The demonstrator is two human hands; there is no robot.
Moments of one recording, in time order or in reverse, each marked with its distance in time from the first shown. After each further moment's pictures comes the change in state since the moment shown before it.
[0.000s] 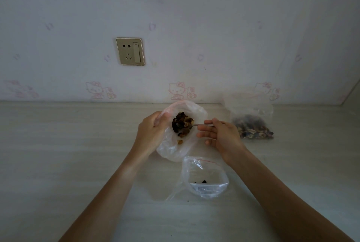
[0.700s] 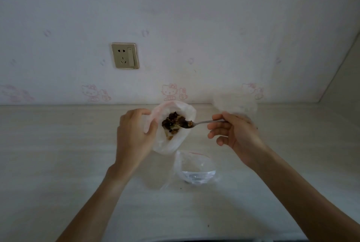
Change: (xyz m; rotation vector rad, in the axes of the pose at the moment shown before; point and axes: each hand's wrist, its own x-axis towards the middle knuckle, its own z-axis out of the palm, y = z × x) left_hand -0.034 0.003 -0.022 0.435 0.283 0.297; right_hand -0.056 -0.039 -0.046 0.034 -0.163 -0.121
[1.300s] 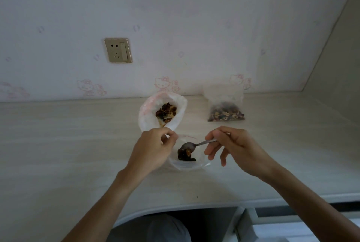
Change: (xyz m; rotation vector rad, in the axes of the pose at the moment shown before) left_hand -0.062 0.043 -0.001 -0.115 -0.453 -0.051; right_hand -0.093 0.008 -0.023 -0.558 -0.253 -0.223
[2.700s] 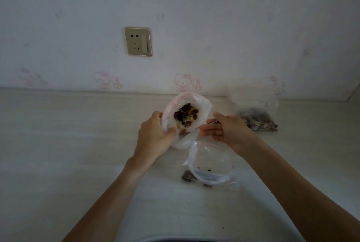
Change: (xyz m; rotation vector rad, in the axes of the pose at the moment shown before) left_hand 0.060 -0.050 -0.011 0.014 0.177 -0.218; right_hand 0.143 0.030 0.038 0.352 0.175 0.507
